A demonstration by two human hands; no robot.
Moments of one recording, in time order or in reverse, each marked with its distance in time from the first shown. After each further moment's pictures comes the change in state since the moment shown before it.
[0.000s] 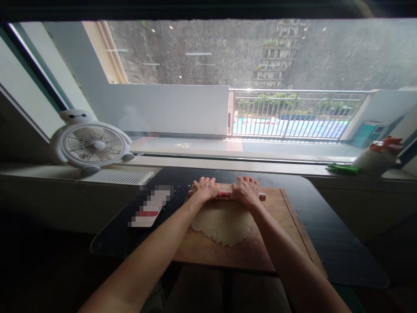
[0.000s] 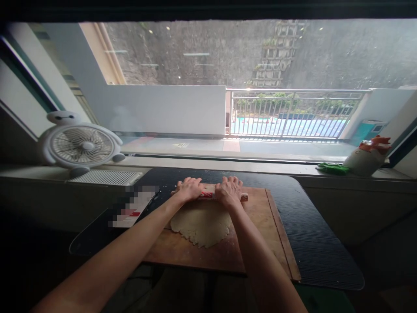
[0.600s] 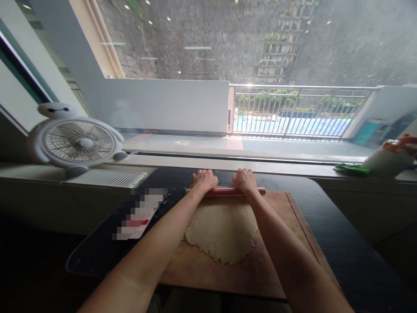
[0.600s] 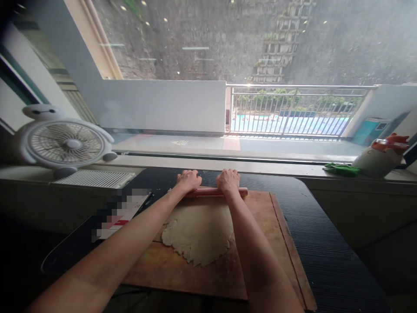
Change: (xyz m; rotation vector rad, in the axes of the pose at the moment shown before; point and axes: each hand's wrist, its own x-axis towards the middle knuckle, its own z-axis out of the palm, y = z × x) left_hand 0.054 -0.004 0.002 -0.028 0.091 -0.076; right_hand 0.072 -0.001 0.021 0.010 -0.092 0.058
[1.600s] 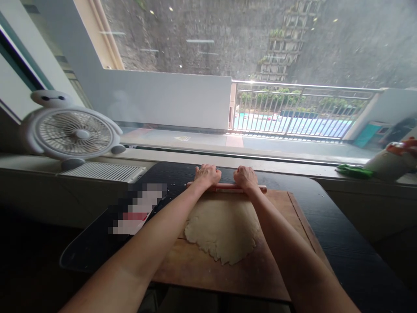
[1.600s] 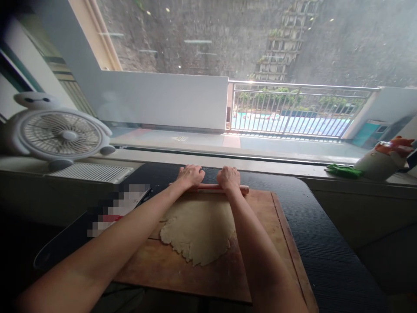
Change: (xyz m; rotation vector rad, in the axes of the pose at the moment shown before) left_hand 0.002 0.005 -0.006 0.010 0.016 0.087; right_hand 0.003 -0.003 -0.002 -0.023 -0.008 -0.014
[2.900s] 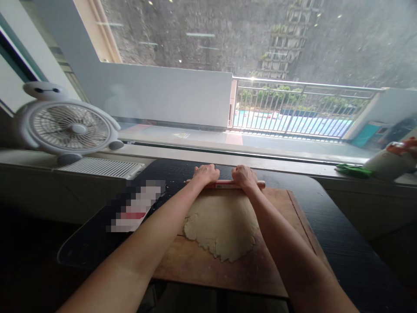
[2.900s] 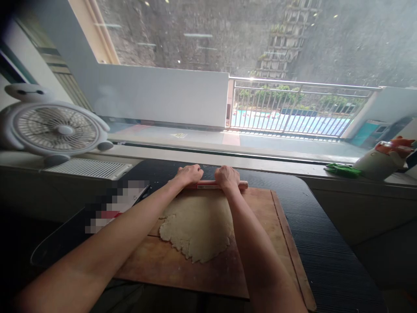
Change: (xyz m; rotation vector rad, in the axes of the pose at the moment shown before) left_hand 0.007 -0.006 0.004 -0.023 -0.147 -0.052; right_hand -0.003 -0.004 0.000 0.015 -0.051 0.055
